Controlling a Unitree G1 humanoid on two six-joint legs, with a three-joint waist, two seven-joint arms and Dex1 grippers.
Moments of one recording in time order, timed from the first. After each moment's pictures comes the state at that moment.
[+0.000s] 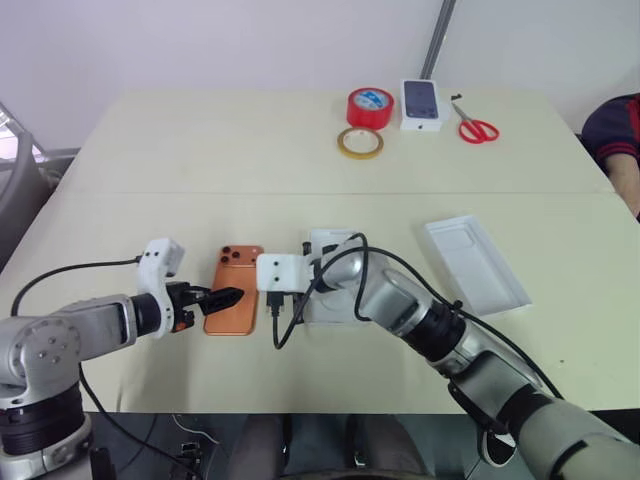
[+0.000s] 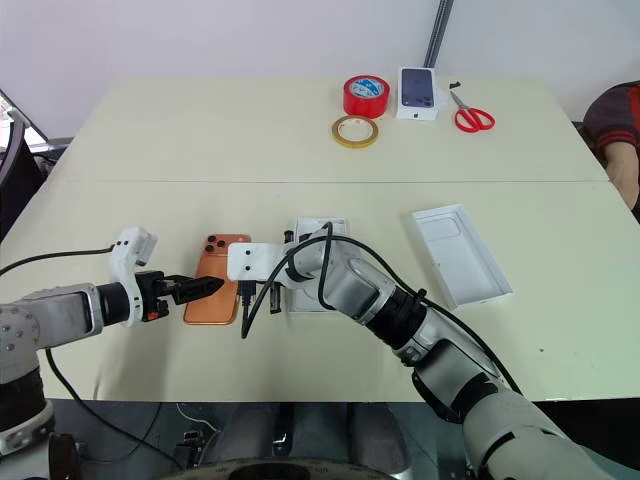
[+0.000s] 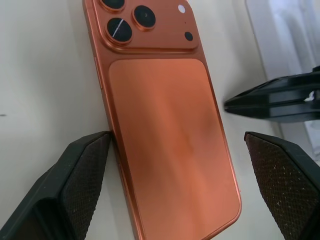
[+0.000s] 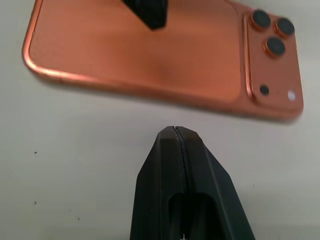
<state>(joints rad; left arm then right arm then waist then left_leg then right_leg) -0.22 0.54 0.47 -0.41 -0.95 1.57 -0.28 -0.80 -0.22 0.72 0.06 -0.23 0.59 0.93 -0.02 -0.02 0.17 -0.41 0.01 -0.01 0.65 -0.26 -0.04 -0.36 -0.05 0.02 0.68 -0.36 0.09</state>
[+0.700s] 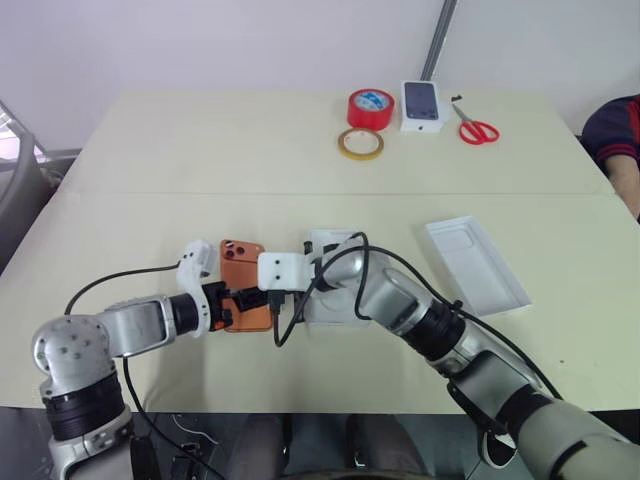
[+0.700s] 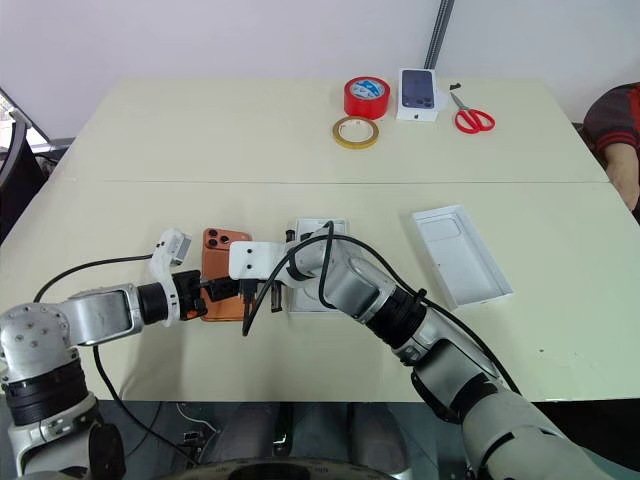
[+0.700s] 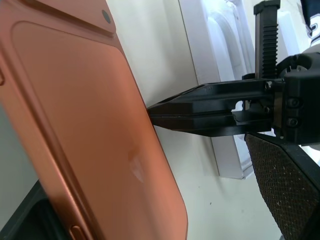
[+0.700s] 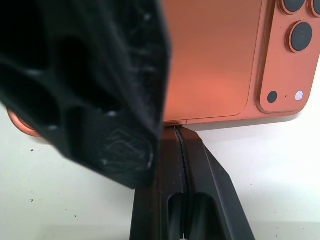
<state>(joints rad) -0.28 0.39 0.50 -0.30 -1.27 1.61 0.01 -0.80 -0.22 0.71 0.07 -0.24 0.59 0.93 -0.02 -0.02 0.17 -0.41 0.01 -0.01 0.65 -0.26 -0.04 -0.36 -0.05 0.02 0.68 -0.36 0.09</state>
